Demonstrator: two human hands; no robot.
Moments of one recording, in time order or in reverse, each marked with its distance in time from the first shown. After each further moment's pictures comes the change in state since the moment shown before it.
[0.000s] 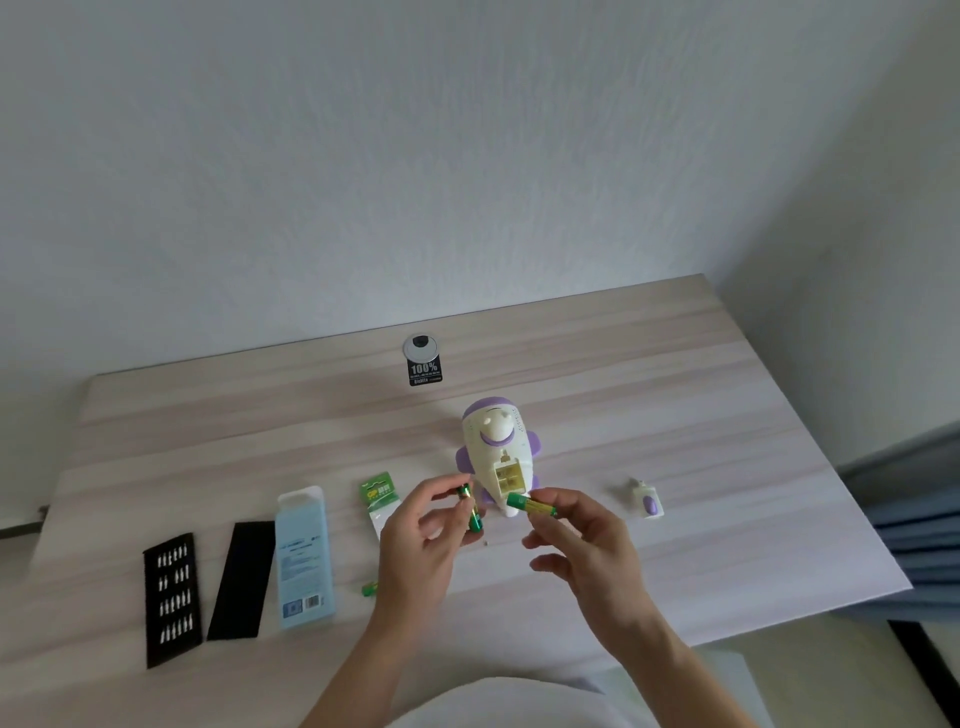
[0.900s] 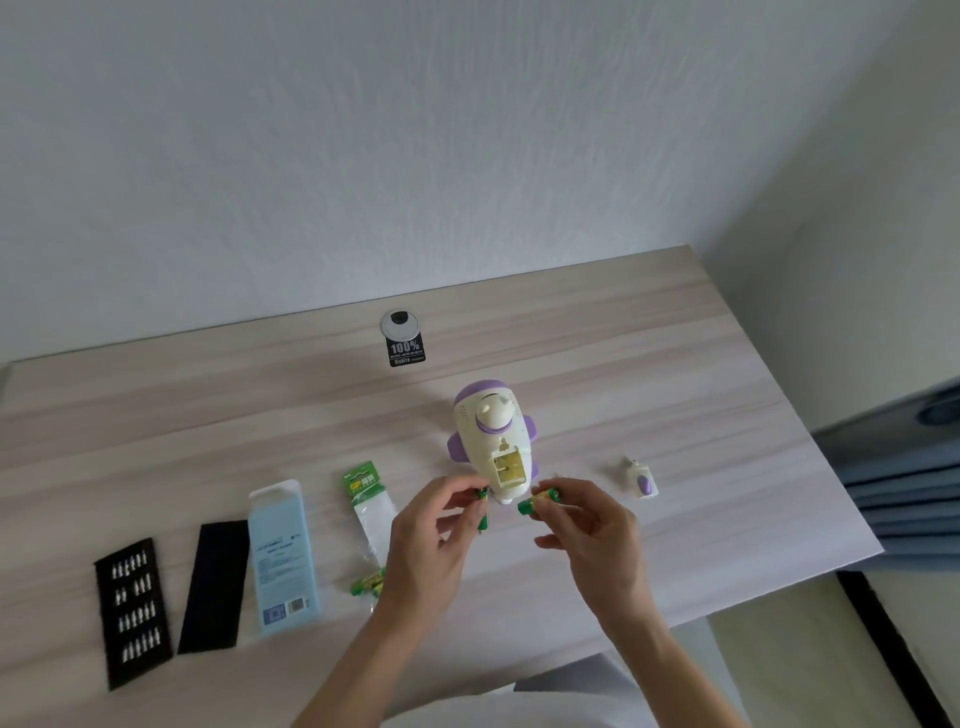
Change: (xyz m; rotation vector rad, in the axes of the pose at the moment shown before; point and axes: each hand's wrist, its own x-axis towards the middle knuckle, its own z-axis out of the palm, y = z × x) left_hand 0.022 -0.030 -0.013 0.234 -0.201 0.136; right_hand 0.010 0.018 0.016 -0.272 0.205 -0.196
